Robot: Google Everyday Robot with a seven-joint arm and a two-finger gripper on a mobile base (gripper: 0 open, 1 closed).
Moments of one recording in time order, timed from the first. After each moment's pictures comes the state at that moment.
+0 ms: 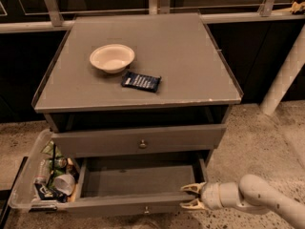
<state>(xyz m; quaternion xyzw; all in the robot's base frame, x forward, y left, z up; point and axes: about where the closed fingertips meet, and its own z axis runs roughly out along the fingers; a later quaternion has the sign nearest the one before) 0.447 -0.153 0.401 -0.64 0.61 0.22 0.41</state>
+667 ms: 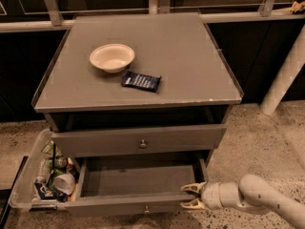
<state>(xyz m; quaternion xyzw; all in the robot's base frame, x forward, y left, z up) 0.445 -0.153 0.405 -0.64 0.61 0.22 0.41</state>
